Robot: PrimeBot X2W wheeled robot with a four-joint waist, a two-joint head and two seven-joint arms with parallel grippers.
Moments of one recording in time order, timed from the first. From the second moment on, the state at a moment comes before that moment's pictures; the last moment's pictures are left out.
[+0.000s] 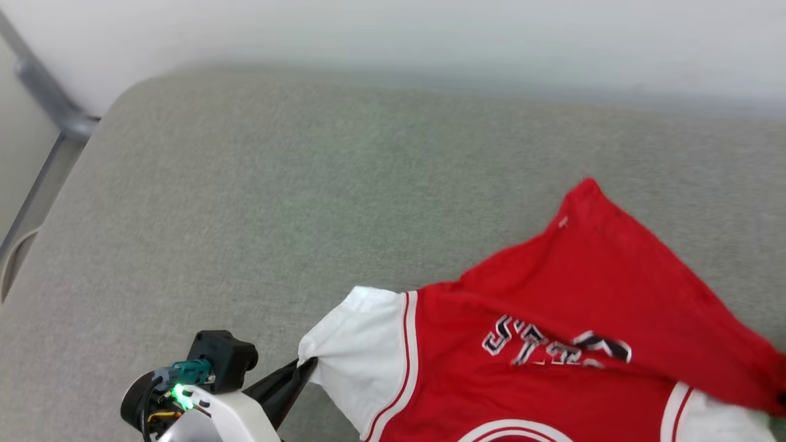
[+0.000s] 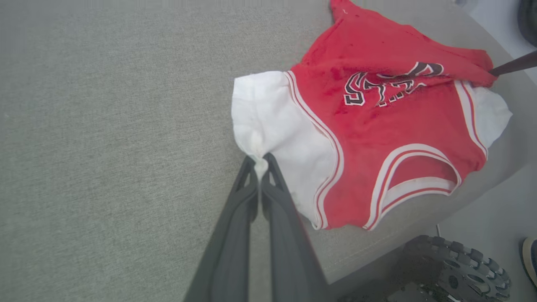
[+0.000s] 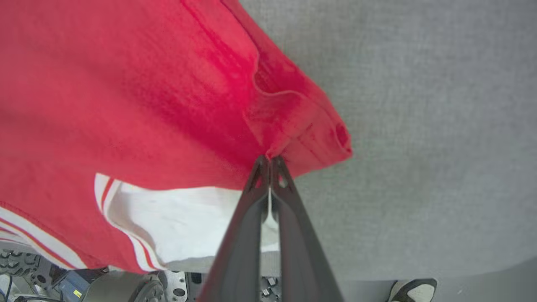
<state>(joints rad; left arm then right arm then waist) -0.06 0.69 -0.56 -0.35 -0.72 0.11 0.33 -0.16 -0.42 -0.27 0.16 0.42 0.13 1.18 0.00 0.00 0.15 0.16</state>
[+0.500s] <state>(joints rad) -0.03 0.61 -0.56 -0.32 -0.72 0.15 0.26 0.07 -0.34 -0.28 0.10 0.43 0.13 1.15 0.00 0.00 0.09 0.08</state>
